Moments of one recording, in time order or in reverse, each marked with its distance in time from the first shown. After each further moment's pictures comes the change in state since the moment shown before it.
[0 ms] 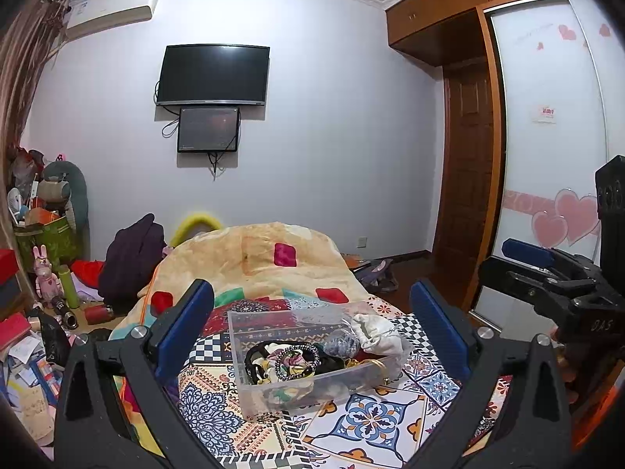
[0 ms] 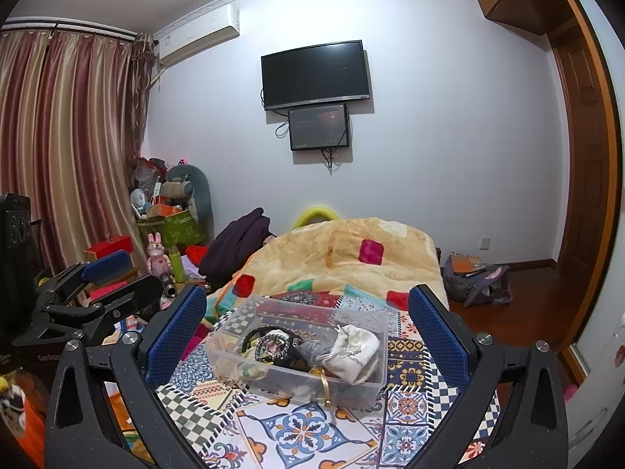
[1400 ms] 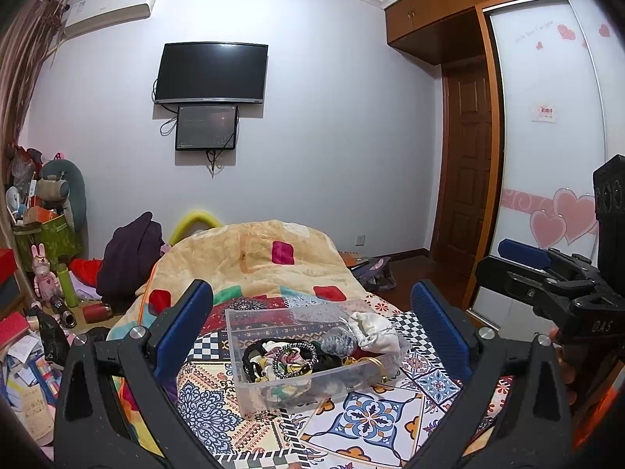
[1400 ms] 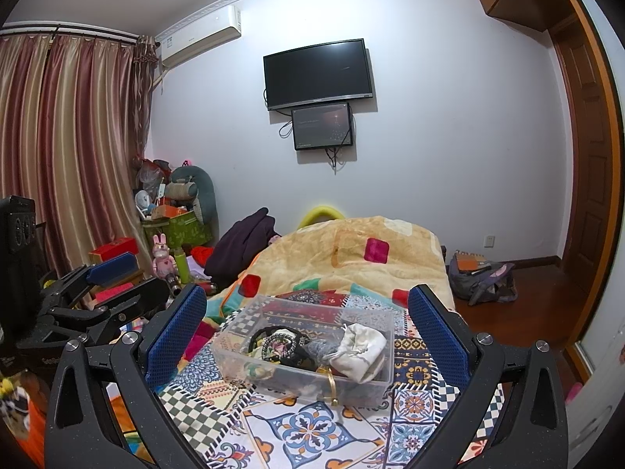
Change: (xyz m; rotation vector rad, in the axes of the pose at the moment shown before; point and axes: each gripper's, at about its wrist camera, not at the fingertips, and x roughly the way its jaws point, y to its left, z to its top) left arm 0.000 0.001 0.002 0.000 0.012 -0.010; right arm -0.001 0.004 0.000 0.007 0.003 0.013
